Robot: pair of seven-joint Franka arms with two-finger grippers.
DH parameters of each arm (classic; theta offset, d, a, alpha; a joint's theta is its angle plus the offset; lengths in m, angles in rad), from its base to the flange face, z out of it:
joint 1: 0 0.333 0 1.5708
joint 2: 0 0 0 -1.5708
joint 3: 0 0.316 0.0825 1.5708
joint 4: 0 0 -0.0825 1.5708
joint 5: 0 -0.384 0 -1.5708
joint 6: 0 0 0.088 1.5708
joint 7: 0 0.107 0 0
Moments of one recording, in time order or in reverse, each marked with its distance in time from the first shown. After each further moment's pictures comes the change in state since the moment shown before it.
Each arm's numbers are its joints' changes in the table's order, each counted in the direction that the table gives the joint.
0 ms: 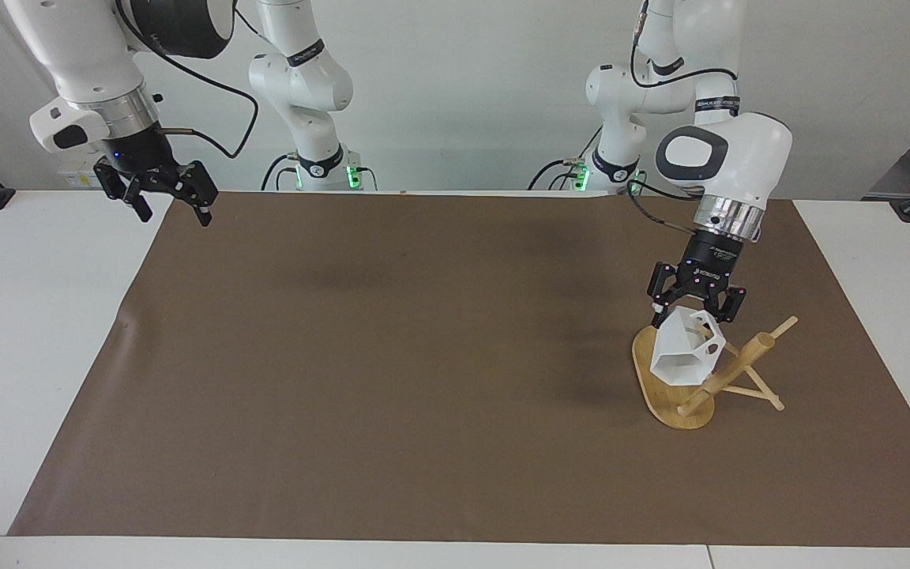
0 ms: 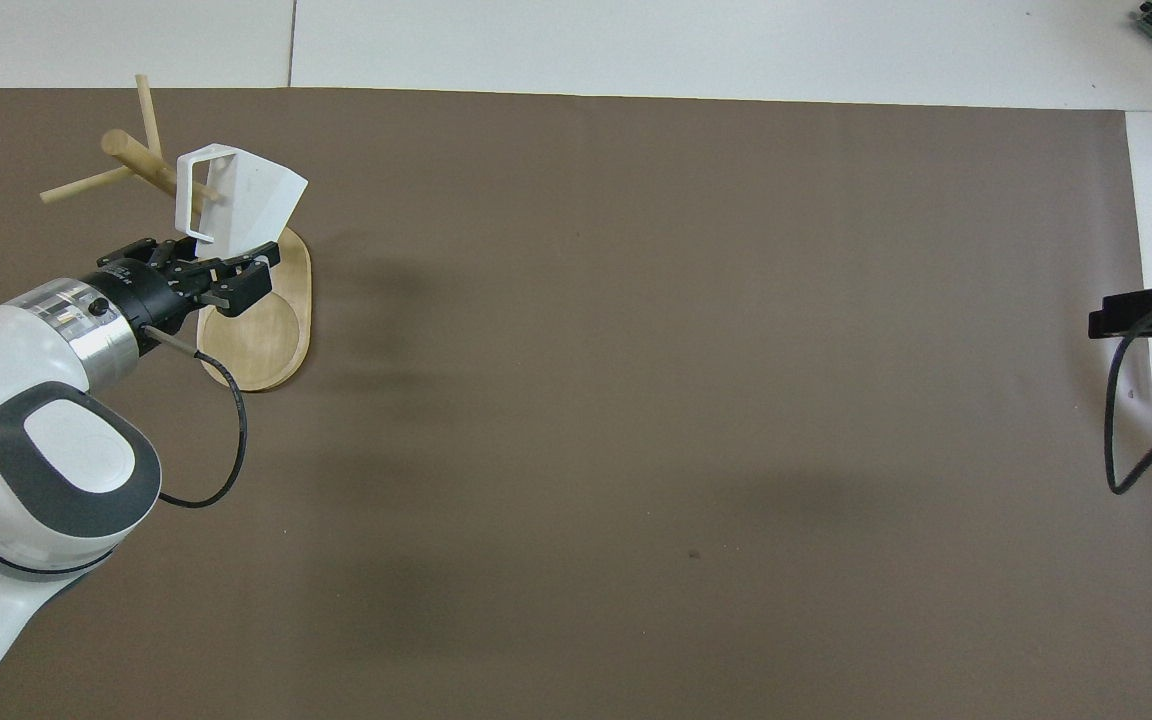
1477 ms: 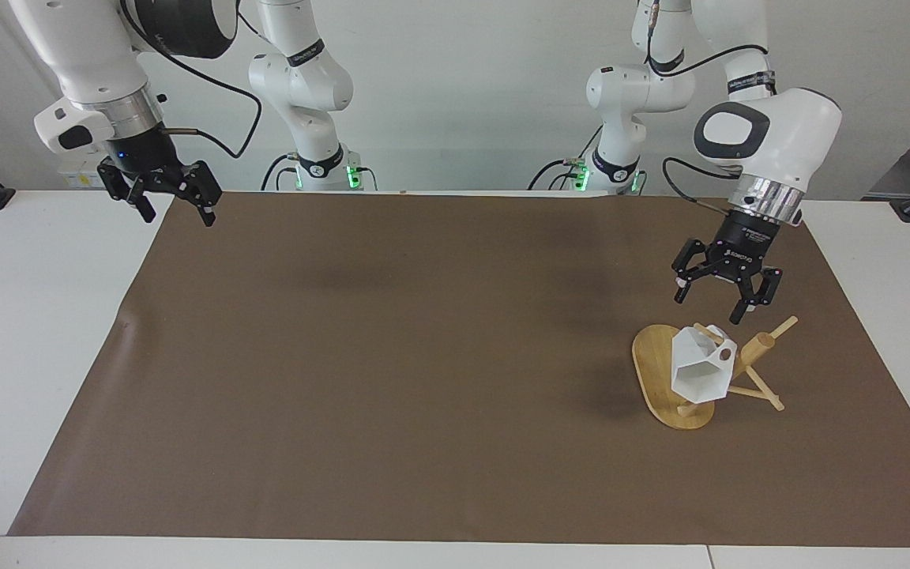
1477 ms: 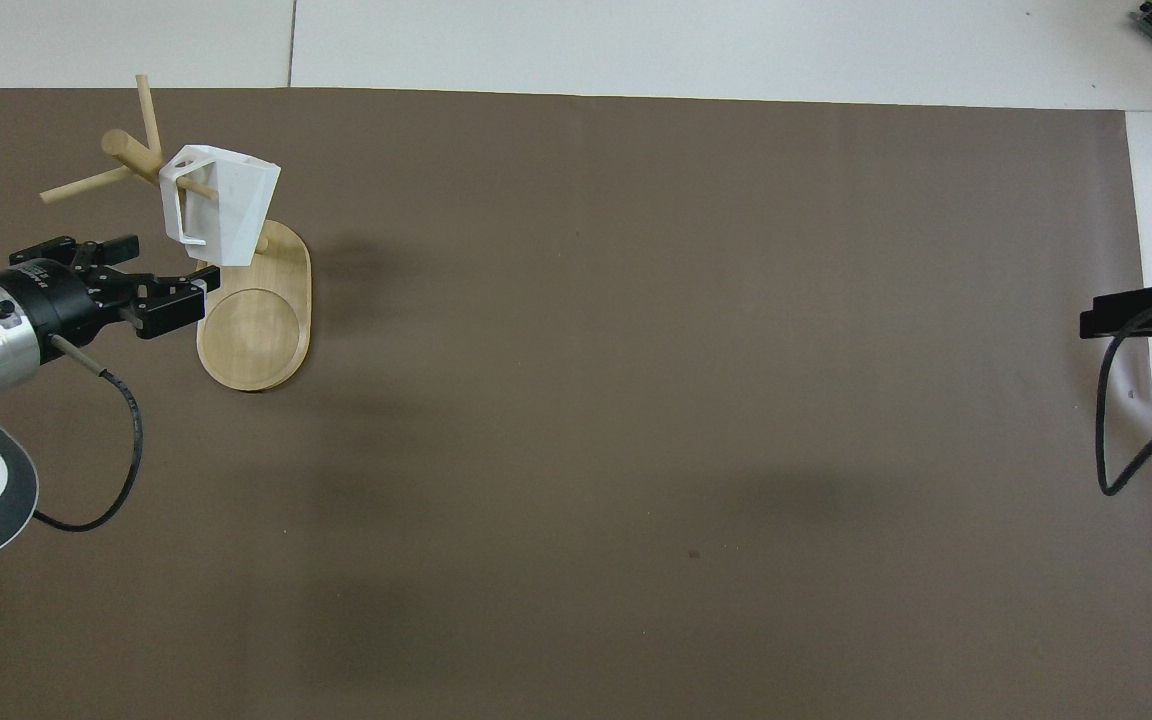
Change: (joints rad) left arm 0.131 0.108 0.011 0.026 -0.233 -0.291 0.024; right arm 0.002 0.000 0.002 0.000 0.000 0.000 0.000
